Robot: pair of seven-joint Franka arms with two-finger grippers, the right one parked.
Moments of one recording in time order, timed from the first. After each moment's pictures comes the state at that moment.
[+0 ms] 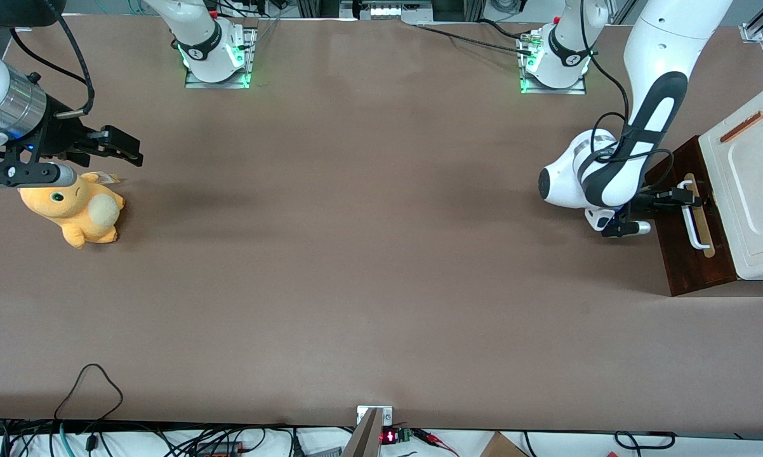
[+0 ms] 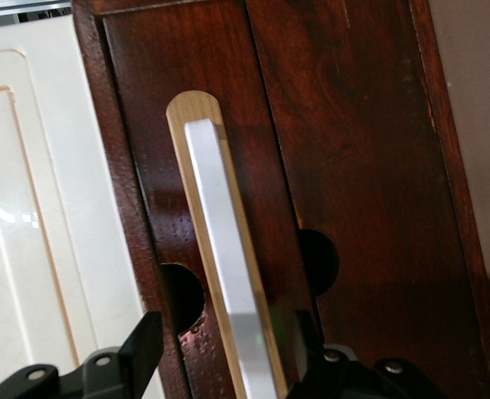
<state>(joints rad) 0.02 0.46 -0.18 -2.22 1.45 1.59 -0.91</state>
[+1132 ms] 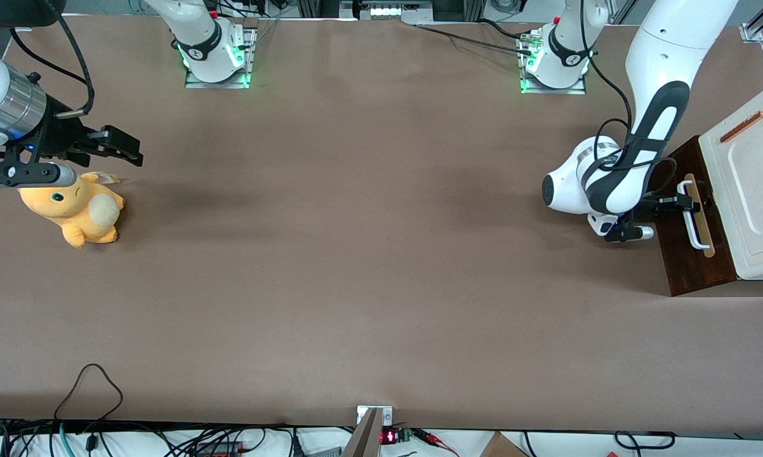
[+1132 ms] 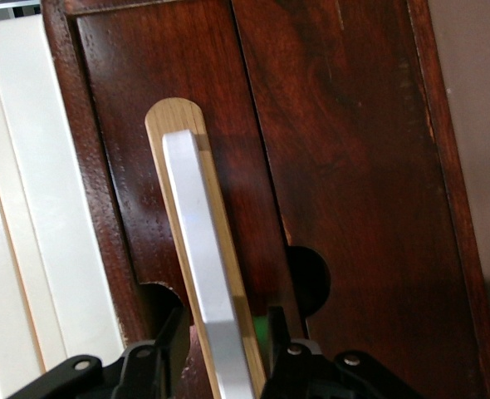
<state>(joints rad) 0.02 0.49 -0.16 -2.19 1.46 1.60 -0.91</state>
